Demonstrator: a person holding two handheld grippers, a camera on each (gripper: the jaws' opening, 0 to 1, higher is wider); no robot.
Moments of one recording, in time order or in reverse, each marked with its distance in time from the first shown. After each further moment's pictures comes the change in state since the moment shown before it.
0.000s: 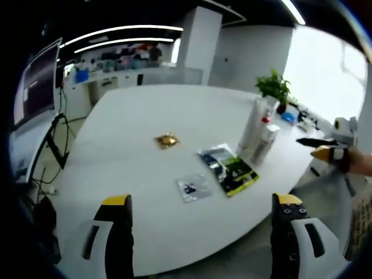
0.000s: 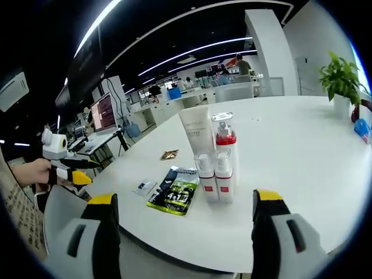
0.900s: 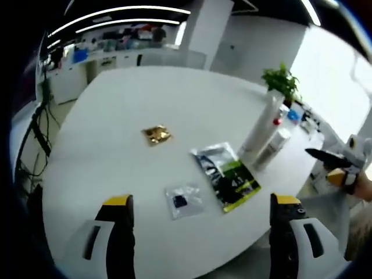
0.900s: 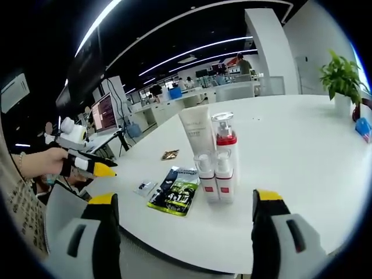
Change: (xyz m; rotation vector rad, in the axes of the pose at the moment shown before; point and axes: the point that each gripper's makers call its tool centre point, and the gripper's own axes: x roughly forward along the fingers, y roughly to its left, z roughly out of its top) left arm 0.066 -0.009 0.022 -0.061 0.125 -0.027; right arm 0.002 0.000 0.000 0.008 0.008 0.010
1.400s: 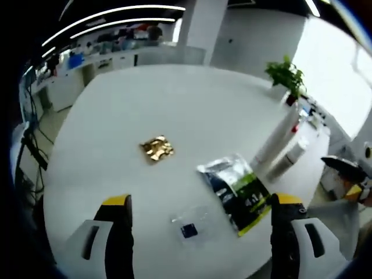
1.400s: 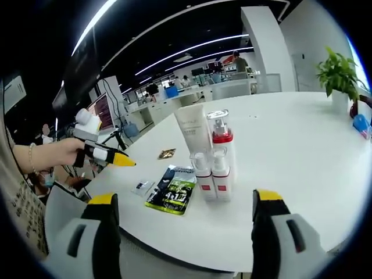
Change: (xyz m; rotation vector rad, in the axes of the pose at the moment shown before) left arm 0.046 0.010 0.029 0.038 0.048 0.013; right arm 0.001 -0.004 -0.002 0.016 0.013 -0.024
